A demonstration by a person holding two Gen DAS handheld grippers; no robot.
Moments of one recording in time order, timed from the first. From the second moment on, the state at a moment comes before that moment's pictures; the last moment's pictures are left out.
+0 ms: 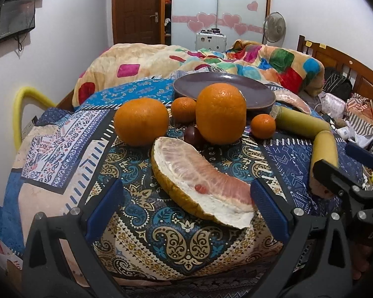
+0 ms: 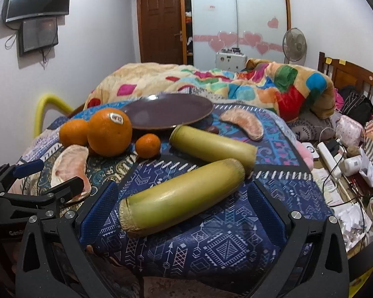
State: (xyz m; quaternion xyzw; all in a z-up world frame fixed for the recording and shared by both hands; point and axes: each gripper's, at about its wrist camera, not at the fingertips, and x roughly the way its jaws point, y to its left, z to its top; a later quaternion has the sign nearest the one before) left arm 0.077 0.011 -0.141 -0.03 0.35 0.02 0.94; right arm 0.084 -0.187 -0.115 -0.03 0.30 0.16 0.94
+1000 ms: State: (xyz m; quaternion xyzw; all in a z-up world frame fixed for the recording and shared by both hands) left arm 0.088 0.028 -0.136 0.01 0.41 -0.01 0.91; right arm 0.096 -0.214 -0.102 -0.05 0.33 0.16 0.93
